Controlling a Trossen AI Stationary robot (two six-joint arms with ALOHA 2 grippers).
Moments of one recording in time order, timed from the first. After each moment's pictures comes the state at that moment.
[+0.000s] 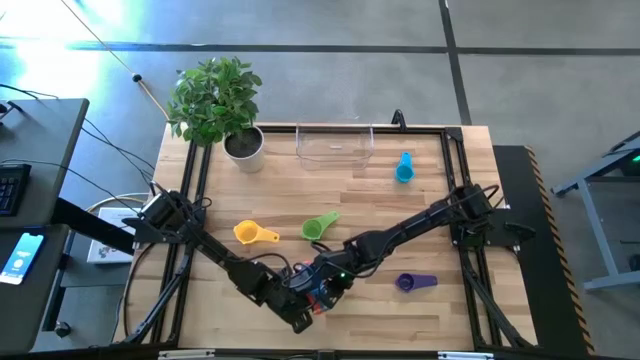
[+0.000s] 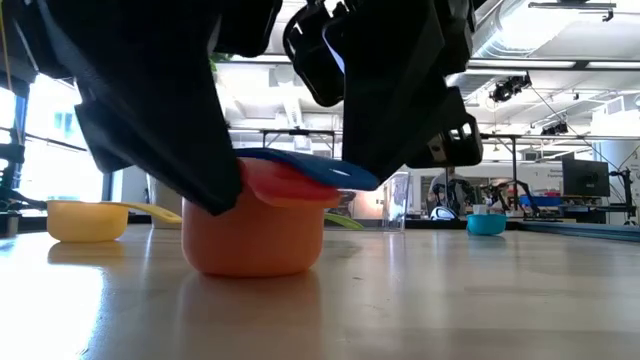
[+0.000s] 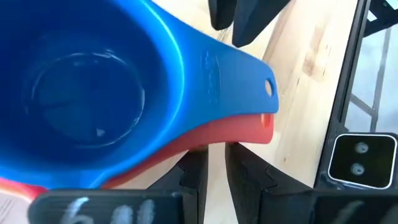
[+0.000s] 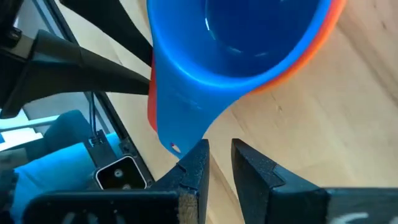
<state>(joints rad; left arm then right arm) -0.61 1.94 1.20 -0.21 -0.25 -1.07 0.35 2.03 1.44 -0.42 -0.29 1.07</state>
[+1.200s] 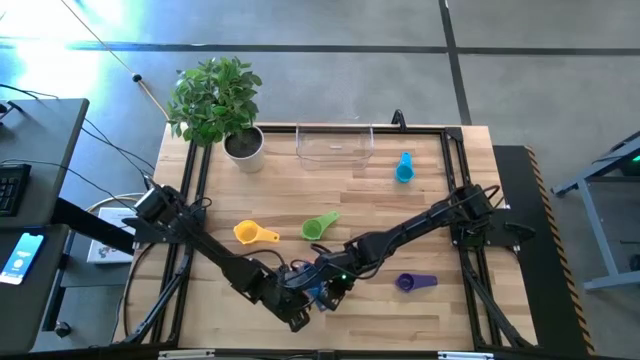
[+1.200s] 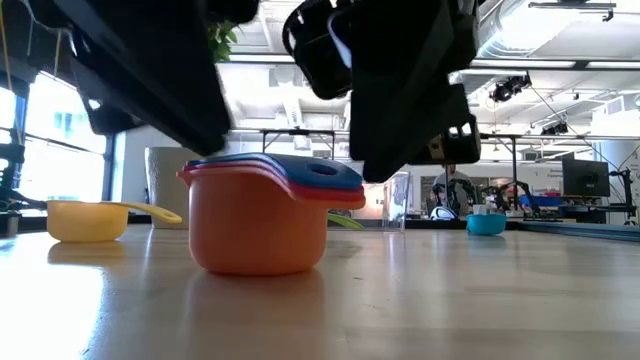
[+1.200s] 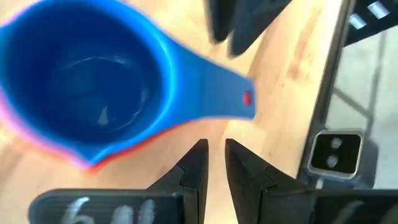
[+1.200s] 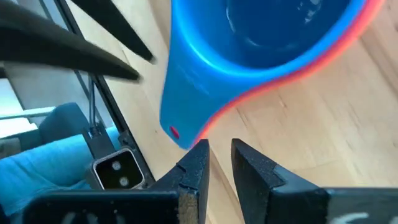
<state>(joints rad) -0.62 1.87 1.20 -0.30 -0.27 -1.07 0.36 2.02 1.44 -0.43 -0.29 1.01</state>
